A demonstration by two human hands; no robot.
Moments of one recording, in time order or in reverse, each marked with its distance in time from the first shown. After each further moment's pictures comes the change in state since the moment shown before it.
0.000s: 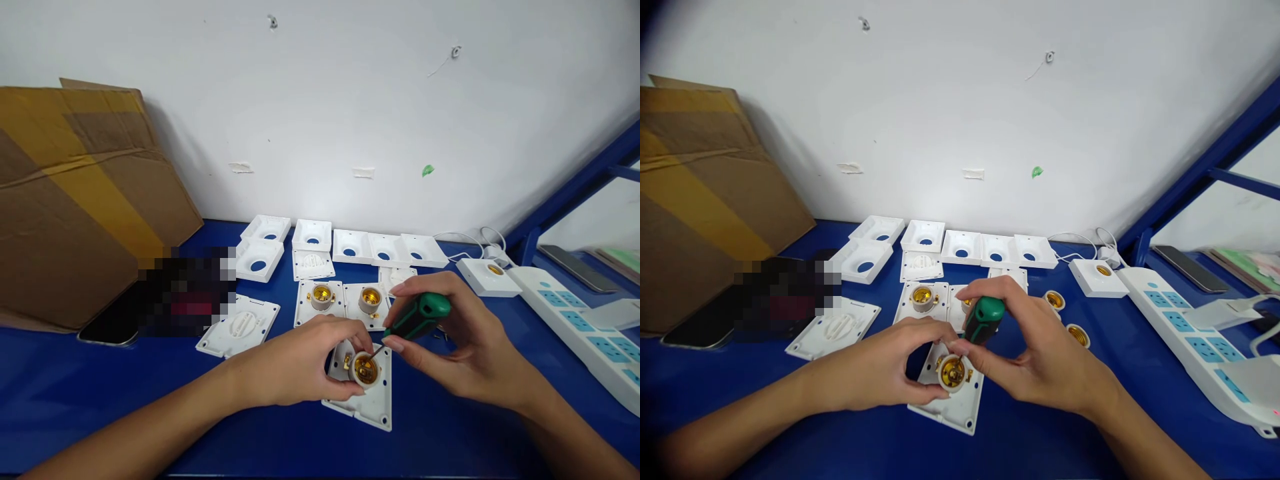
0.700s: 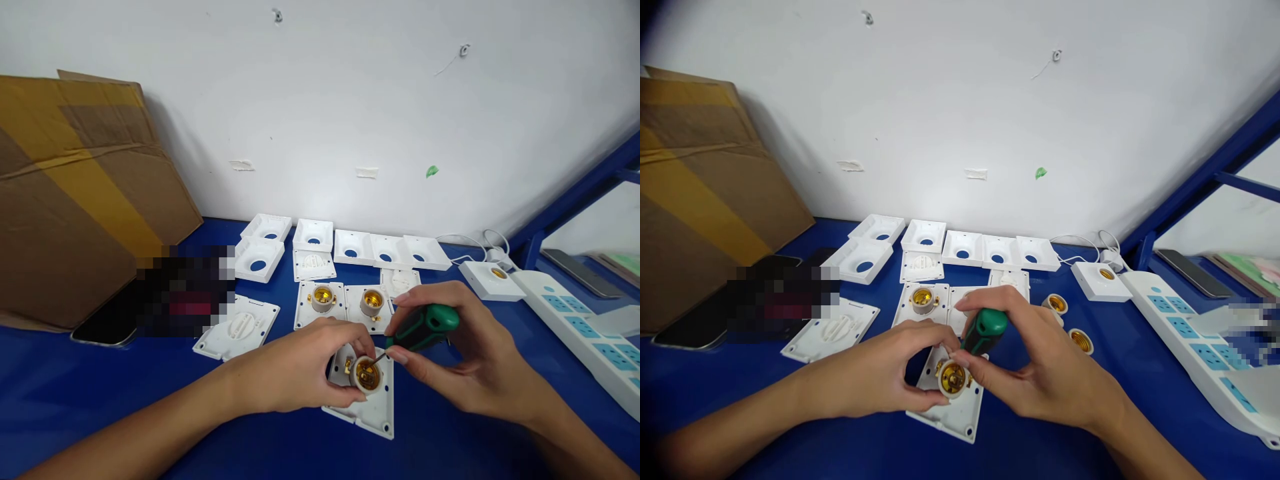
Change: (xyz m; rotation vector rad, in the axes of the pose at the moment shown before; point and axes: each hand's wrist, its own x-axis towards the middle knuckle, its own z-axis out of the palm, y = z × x) left_hand -0.001 0.002 0.000 -0.015 -0.014 -0.042; right_hand -0.003 0.000 0.001 -0.003 -0.034 -0.014
